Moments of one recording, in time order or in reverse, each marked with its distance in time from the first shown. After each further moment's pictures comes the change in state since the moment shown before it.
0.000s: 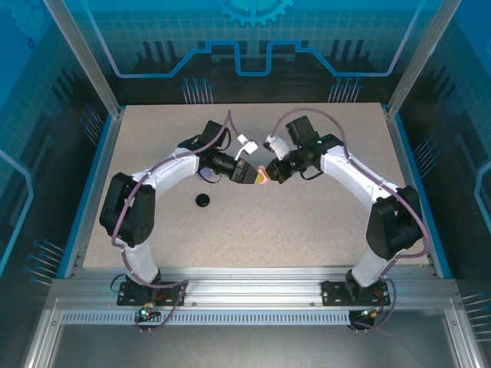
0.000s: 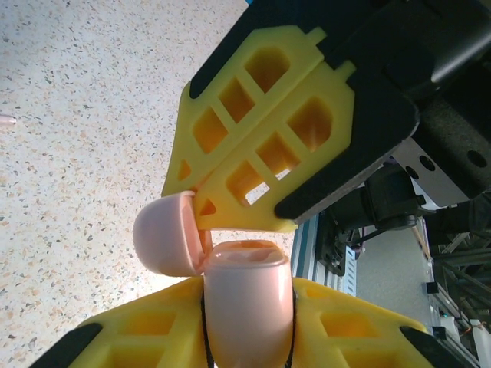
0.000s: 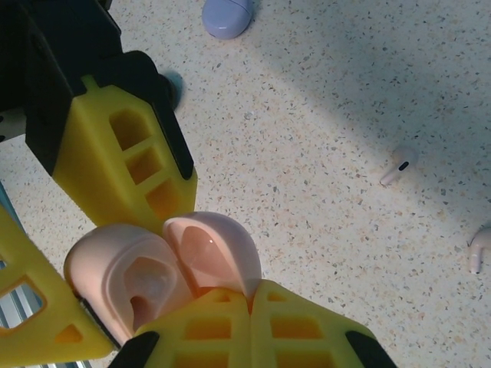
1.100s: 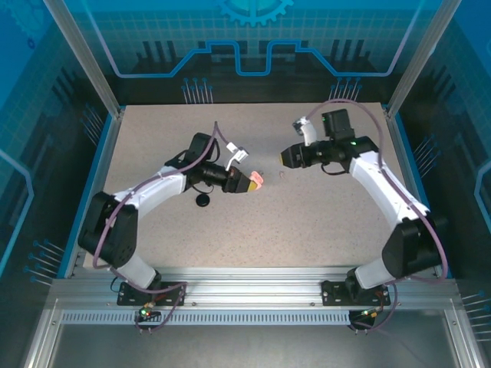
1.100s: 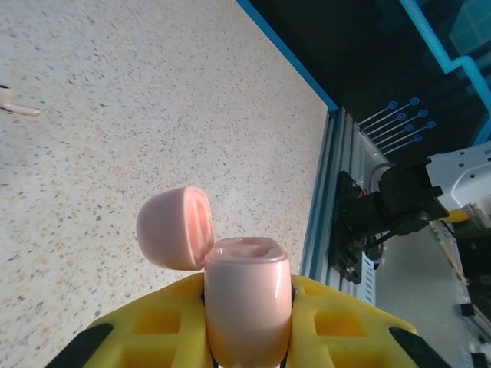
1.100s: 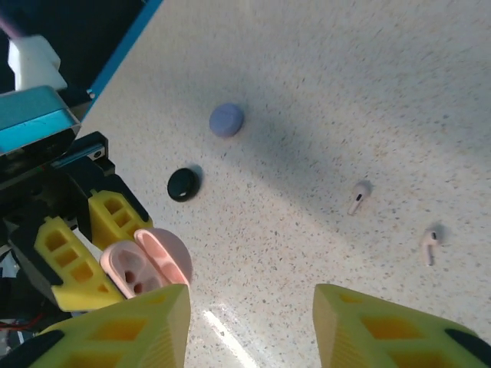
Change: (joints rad) left arm 0.011 -0.253 -0.318 0.274 -0.086 -0.112; right arm -0.199 -0.218 -0.089 0.103 -0.163 0.199
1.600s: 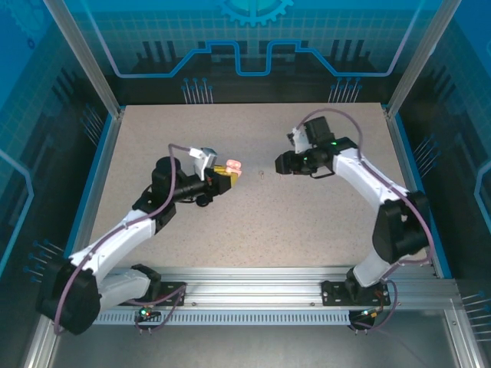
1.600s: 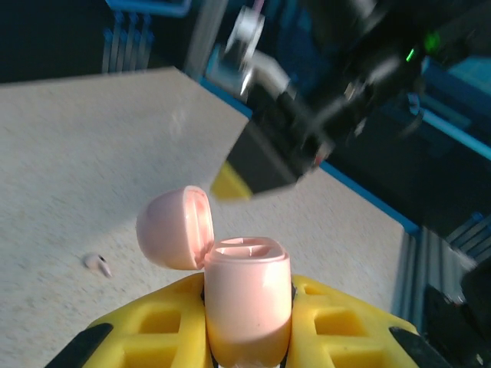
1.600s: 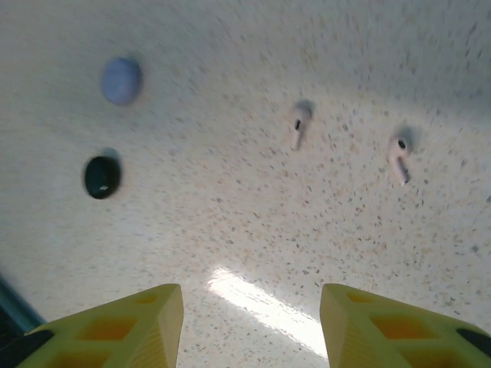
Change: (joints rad) left arm 0.011 -0.497 -0.405 0.499 -0.371 -0.177; right arm 0.110 0.210 0.017 -0.042 0.252 0.241
